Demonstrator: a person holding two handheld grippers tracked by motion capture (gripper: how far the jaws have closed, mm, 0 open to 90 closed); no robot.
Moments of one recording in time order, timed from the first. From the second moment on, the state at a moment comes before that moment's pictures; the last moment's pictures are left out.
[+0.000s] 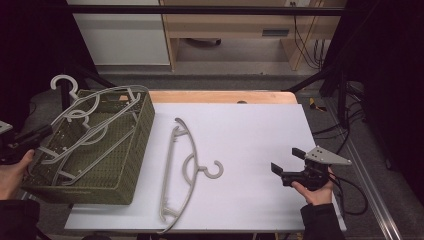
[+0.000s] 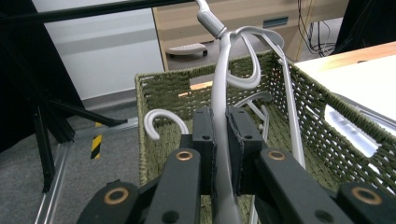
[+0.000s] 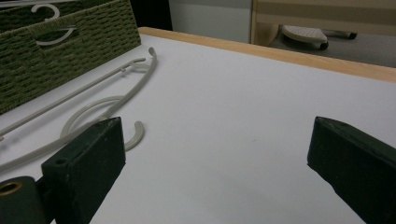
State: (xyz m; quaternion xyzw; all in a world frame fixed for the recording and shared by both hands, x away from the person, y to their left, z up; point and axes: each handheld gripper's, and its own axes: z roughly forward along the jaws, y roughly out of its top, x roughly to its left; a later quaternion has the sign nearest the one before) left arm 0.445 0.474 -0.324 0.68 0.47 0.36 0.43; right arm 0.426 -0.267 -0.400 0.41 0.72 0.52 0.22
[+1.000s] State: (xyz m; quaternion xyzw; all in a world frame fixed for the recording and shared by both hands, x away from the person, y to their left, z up) left arm 0.459 0.456 -0.357 0.72 0.51 0.32 0.34; right arm 0.426 -0.265 -0.401 0.41 0.72 0.51 0.22
